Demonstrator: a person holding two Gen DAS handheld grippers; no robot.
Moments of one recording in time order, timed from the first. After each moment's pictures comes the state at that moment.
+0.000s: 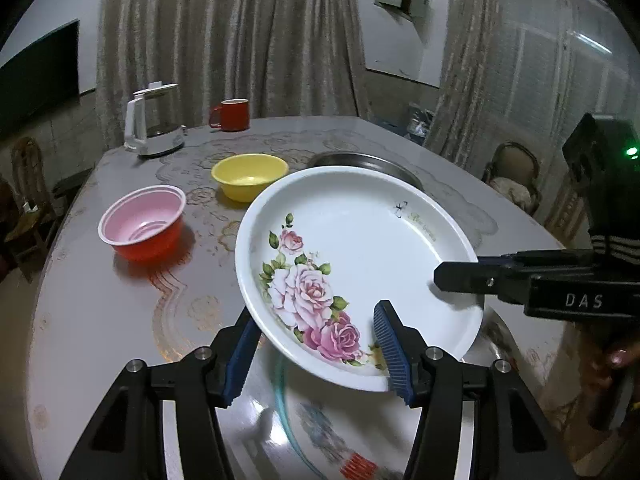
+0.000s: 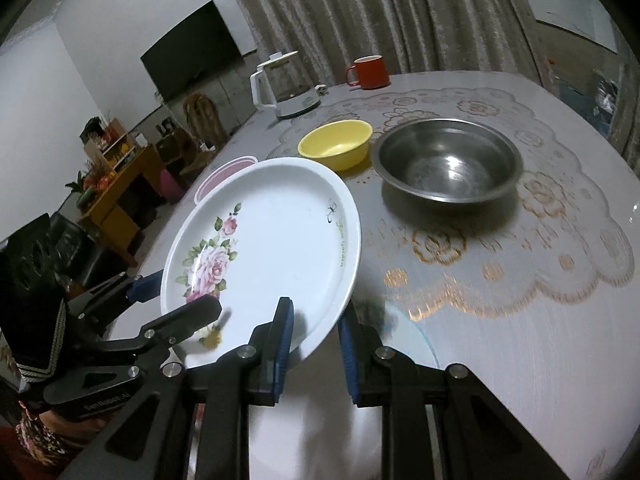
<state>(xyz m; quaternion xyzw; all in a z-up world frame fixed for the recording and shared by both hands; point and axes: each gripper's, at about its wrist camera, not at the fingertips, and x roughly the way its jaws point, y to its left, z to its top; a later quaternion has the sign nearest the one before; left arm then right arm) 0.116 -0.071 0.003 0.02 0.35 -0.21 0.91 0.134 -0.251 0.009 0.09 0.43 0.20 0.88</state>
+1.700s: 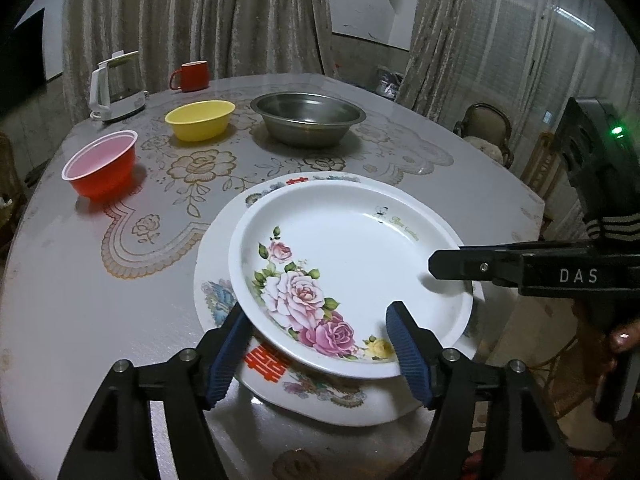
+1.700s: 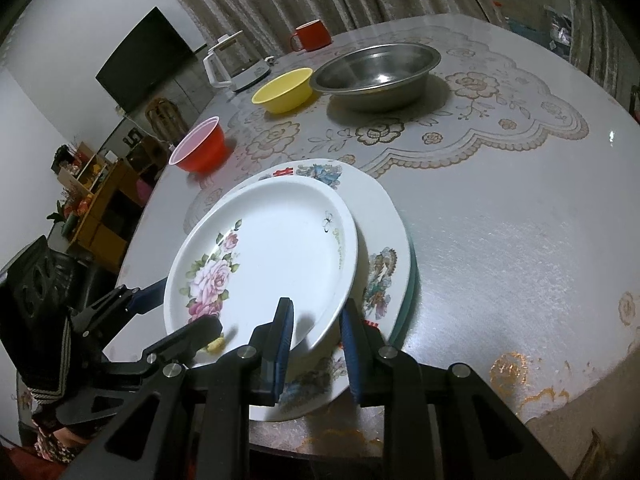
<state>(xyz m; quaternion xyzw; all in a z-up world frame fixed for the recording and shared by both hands) 0.059 -0.094 -0.029 0.04 0.40 -0.26 0.88 0.065 -0.278 -0.025 0.15 0.48 0.14 0.85</state>
